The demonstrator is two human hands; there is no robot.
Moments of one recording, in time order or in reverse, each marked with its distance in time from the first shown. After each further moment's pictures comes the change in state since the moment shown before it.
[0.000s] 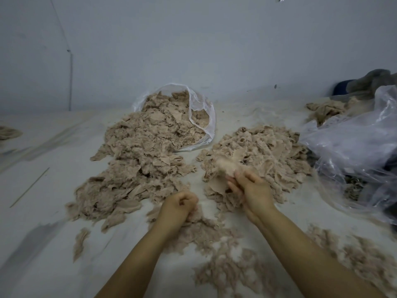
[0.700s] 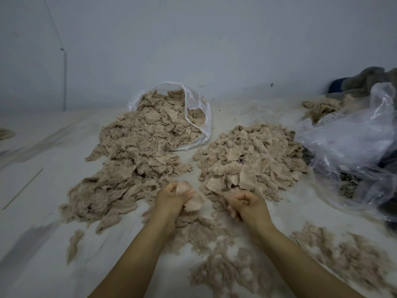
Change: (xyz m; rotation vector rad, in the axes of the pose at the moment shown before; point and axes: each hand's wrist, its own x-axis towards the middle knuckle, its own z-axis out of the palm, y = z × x) left_hand 0.014 0.015 0.010 -0.252 0.228 -0.161; right_hand -0.012 0.025 -0.034 -0.438 -0.125 -0.035
